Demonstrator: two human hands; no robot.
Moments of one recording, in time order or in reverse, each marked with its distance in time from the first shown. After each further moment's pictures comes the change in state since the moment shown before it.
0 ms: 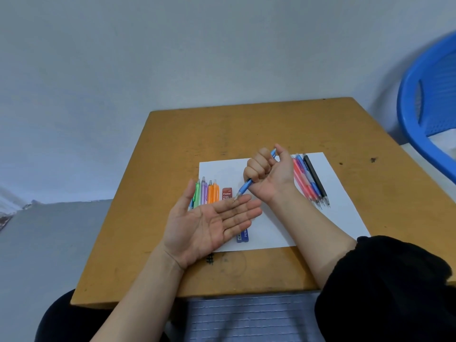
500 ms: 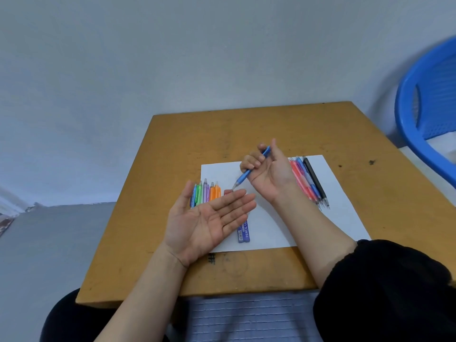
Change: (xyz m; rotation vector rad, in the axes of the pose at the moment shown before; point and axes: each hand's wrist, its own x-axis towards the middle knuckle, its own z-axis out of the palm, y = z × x) left_hand -0.003 0.003 0.008 -0.042 0.092 0.103; right_hand 0.010 -0.001 0.001 -0.105 -0.012 -0.092
